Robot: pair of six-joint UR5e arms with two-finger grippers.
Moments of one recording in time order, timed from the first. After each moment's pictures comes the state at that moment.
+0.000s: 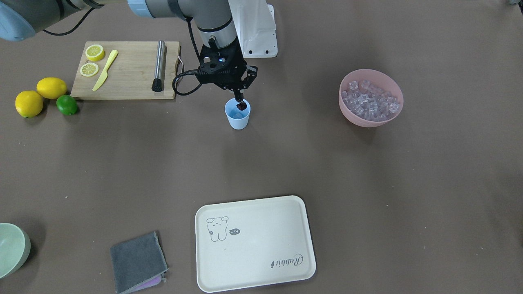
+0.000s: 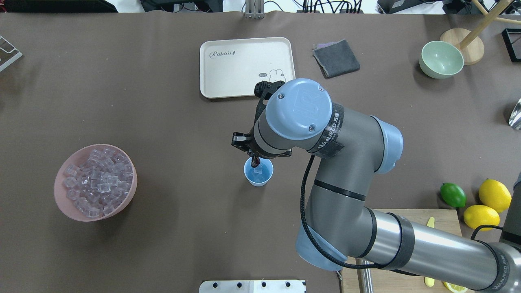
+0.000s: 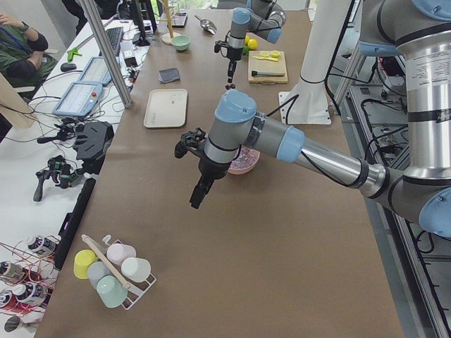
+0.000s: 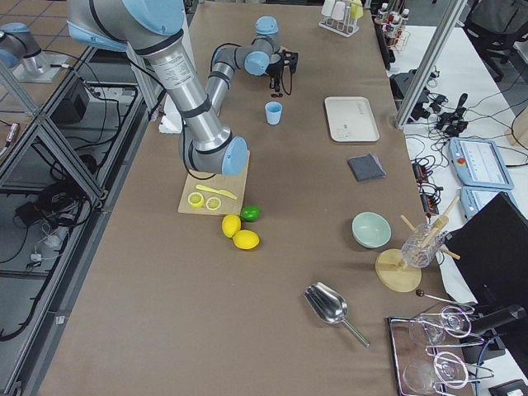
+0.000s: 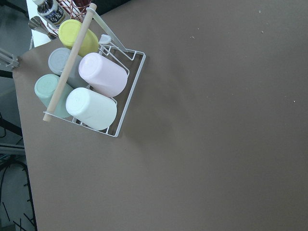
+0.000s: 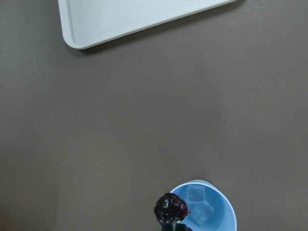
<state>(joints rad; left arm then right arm) -1.63 -1.40 -2.11 -1.56 -2.18 0.16 0.47 -0.84 1.83 -1.60 1.80 1.43</state>
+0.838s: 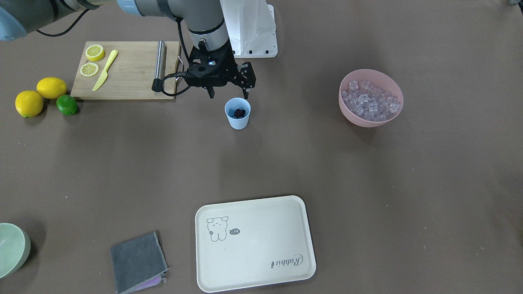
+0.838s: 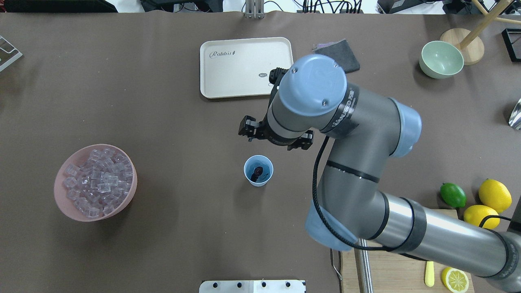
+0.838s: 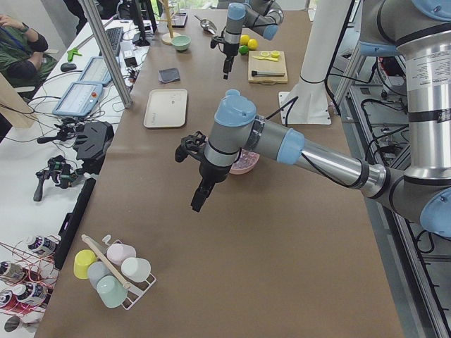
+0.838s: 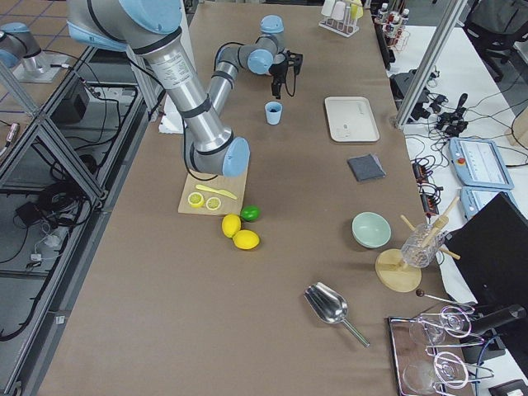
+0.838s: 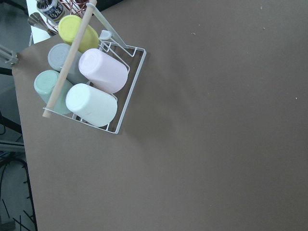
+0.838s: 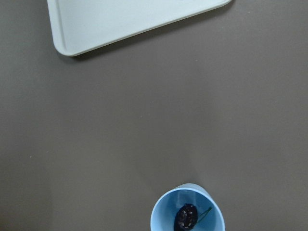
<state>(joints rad) -1.63 -1.39 -2.08 -1.56 -2.18 0.17 0.57 -0.84 1.86 -1.72 1.89 1.40</state>
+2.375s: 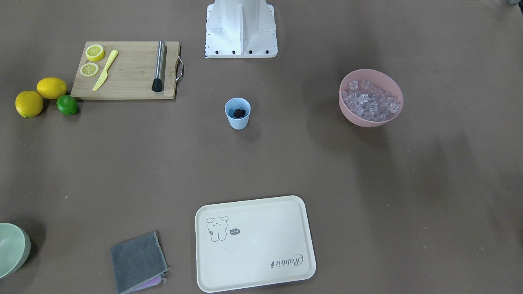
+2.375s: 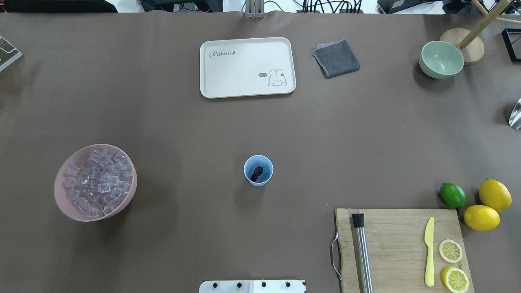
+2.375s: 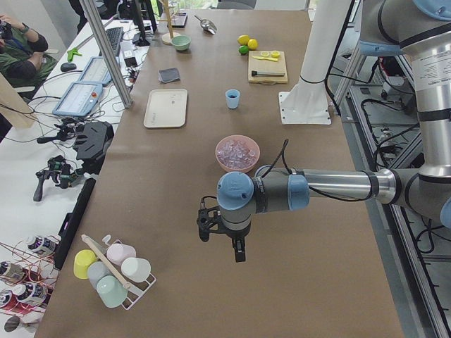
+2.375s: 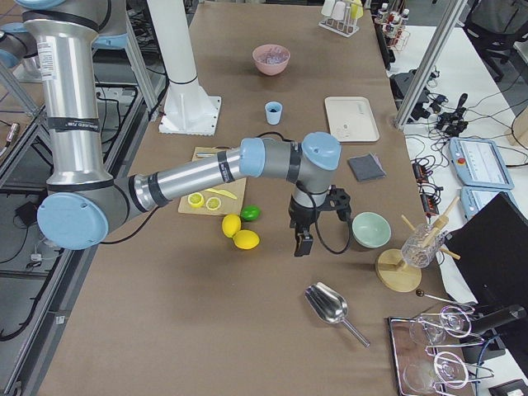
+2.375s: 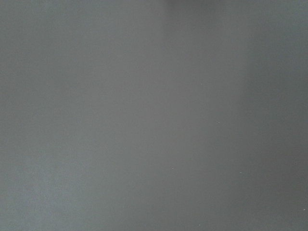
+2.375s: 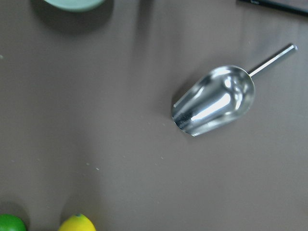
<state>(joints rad) -1.64 -1.30 -1.87 -1.43 -2.35 0.01 1.55 -1.55 1.84 -1.97 2.18 -0.16</state>
